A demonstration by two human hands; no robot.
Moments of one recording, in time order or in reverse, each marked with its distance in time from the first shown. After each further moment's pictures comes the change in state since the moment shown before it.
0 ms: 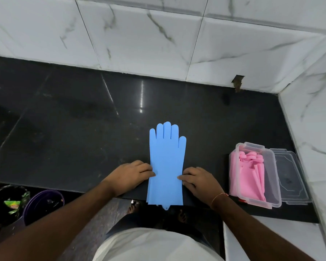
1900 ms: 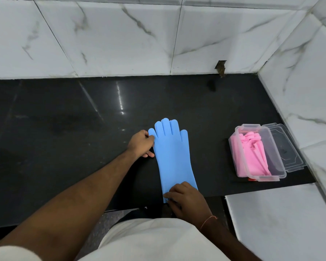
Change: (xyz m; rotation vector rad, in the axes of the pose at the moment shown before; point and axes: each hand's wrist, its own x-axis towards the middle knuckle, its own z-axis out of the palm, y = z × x) left_hand 0.118 -0.063 -0.010 -0.970 -0.128 -1.012; right_hand -0.003 -0.130 0.055 0.157 0.236 0.159
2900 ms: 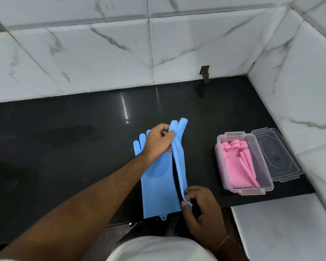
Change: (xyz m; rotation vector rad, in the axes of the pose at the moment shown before) left_hand -0.004 0.107 0.101 -0.227 0.058 0.286; right_hand -0.047 0.072 -0.054 0.355 0.450 0.154
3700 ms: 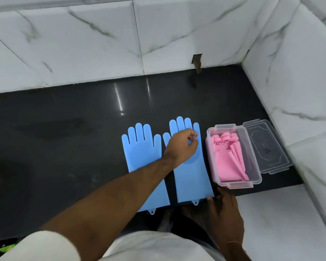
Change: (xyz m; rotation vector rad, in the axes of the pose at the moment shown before) left_hand -0.018 -0.009 0.105 0.394 -0.156 0.285; right_hand -0.040 0.052 -0.046 -0.351 0.081 0.774
